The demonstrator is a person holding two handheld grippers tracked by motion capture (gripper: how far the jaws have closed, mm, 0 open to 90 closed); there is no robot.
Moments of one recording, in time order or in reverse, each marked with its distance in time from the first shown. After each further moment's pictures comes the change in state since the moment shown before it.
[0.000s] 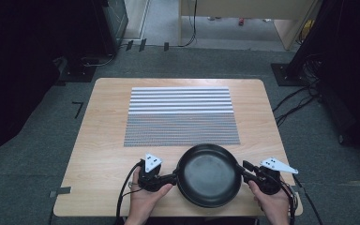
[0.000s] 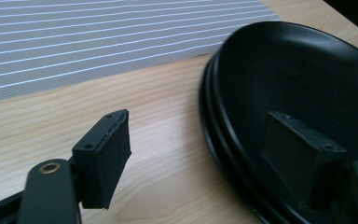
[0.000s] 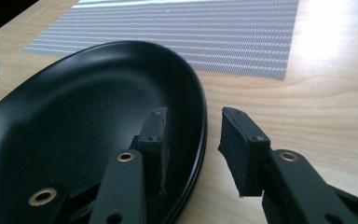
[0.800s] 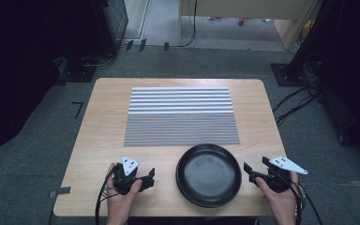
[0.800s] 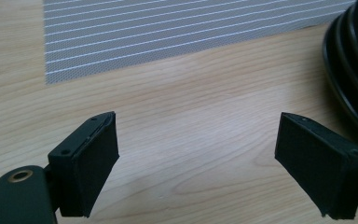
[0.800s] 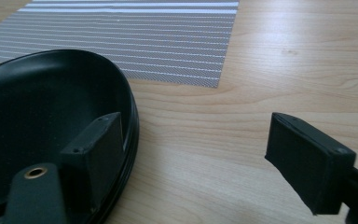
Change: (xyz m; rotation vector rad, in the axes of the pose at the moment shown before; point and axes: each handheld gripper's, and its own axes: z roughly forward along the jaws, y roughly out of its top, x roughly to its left) left arm 0.049 -0.017 -0.029 0.027 0.227 0.039; right arm -0.022 0.003 -0.010 -0.043 -0.154 -0.028
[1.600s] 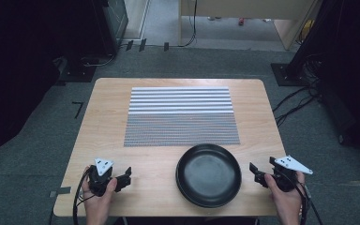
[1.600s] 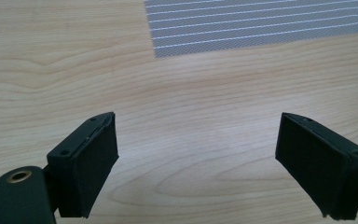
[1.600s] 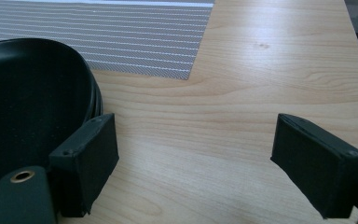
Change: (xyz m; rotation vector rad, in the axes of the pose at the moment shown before) left arm 0.062 -0.016 -0.019 0.007 0.119 -0.086; right arm -0.019 -0.004 -0.002 0.013 -0.046 -0.019
